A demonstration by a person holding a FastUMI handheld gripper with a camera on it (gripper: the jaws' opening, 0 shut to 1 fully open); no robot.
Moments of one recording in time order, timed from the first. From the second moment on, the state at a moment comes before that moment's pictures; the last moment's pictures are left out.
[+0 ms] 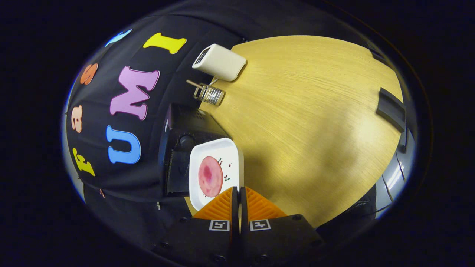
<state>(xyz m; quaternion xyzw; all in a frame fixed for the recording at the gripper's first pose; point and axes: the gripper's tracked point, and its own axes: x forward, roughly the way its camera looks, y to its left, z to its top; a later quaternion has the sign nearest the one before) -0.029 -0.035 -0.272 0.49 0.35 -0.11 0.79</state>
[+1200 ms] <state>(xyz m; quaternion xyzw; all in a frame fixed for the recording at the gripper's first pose) 0.131 0.103 -0.322 0.54 0.31 -0.14 0.77</state>
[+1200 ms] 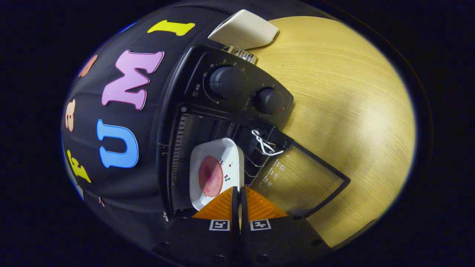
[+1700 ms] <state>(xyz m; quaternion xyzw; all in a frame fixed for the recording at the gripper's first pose) 0.185 0.123 -0.328 0.56 0.26 -0.15 0.77</state>
